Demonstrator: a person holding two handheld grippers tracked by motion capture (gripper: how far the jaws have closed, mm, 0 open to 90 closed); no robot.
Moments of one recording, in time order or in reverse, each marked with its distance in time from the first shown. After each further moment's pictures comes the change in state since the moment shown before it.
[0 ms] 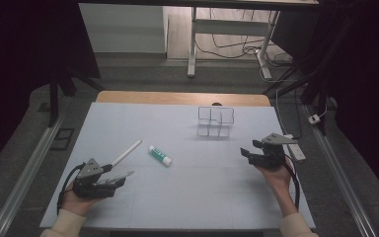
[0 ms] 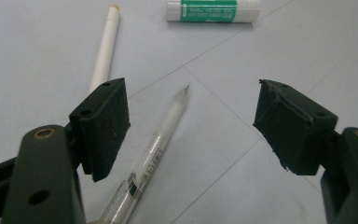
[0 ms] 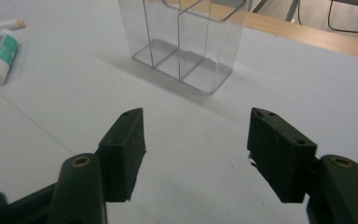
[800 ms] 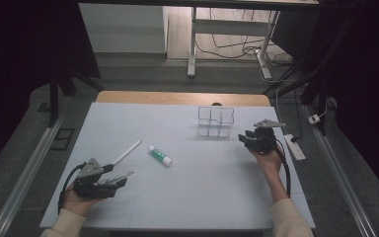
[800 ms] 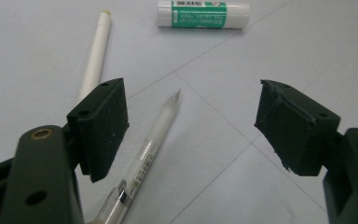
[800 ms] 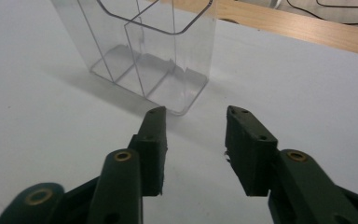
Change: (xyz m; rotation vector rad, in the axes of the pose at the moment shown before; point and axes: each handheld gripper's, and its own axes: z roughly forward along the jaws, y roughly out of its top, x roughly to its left) left arm -0.001 0.002 0.000 -0.014 -0.032 -0.002; right arm -0.020 0.023 0.048 0.078 -0.067 0.042
